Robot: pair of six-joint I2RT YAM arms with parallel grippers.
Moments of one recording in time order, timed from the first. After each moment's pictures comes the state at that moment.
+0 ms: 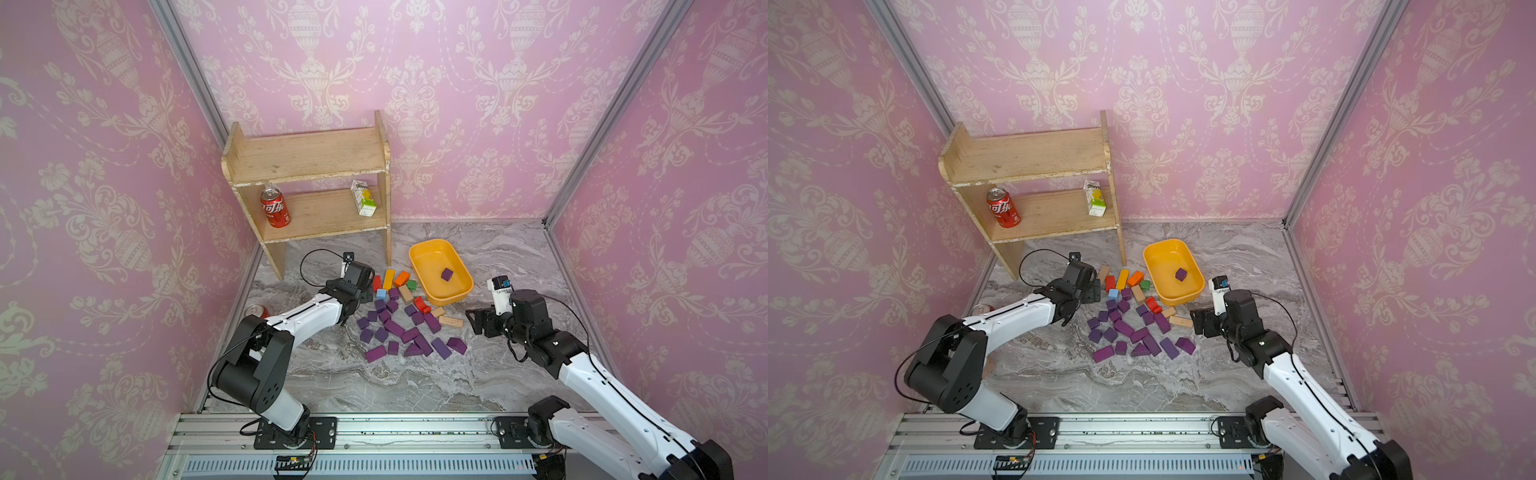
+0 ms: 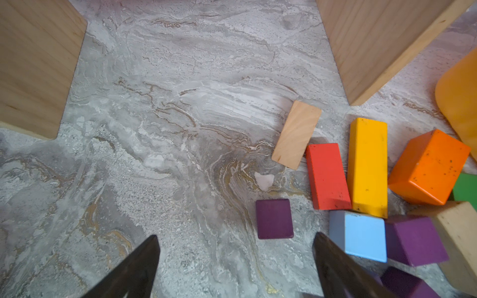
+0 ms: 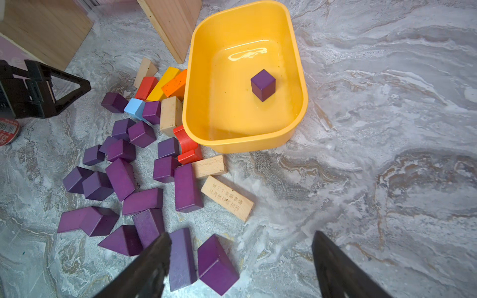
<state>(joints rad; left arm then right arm) -0.45 1.58 0.91 -0.22 -0.43 -0.40 0.35 0.86 0.56 -0.34 -0.06 0.21</state>
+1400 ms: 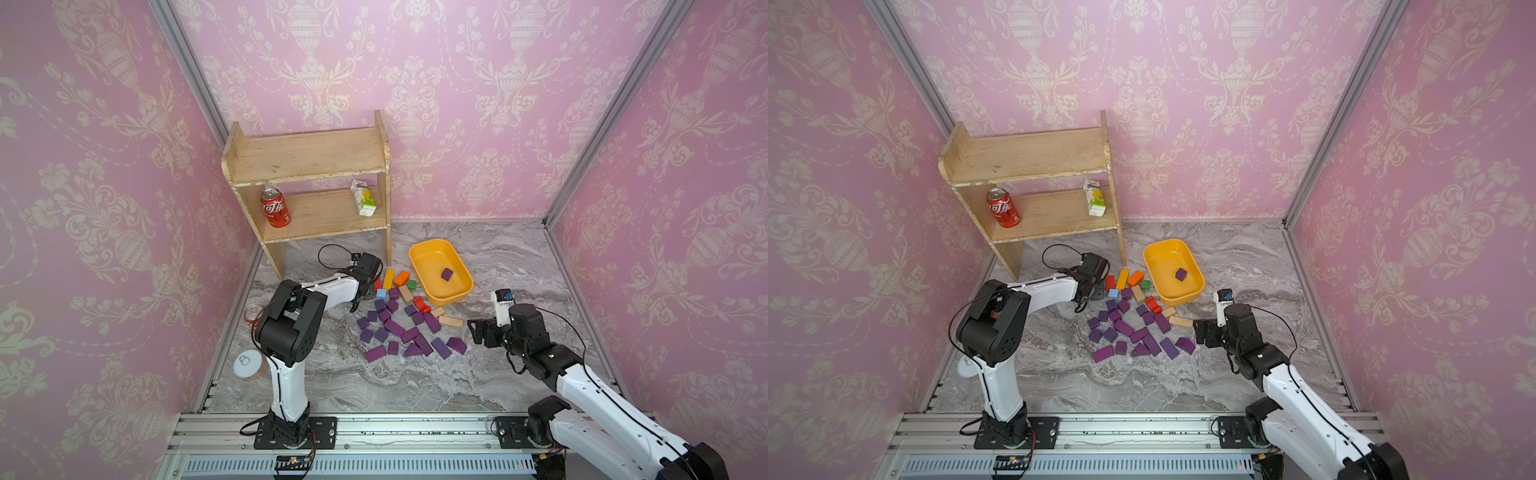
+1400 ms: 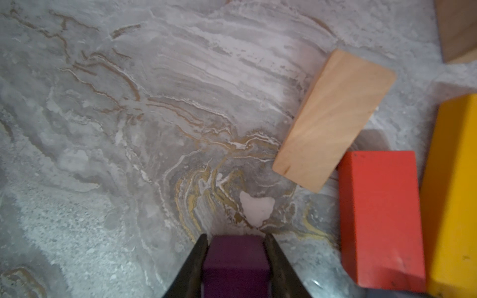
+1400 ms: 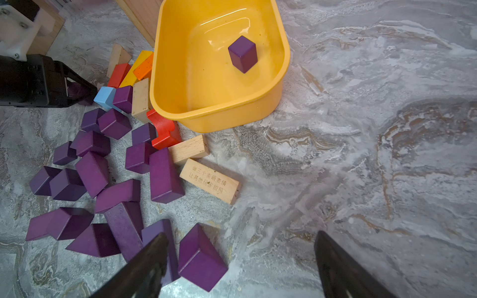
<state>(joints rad) -0.41 1.93 1.17 -0.37 -0.35 -0.47 0.35 0.83 0.40 -0.25 -0.02 0.30</state>
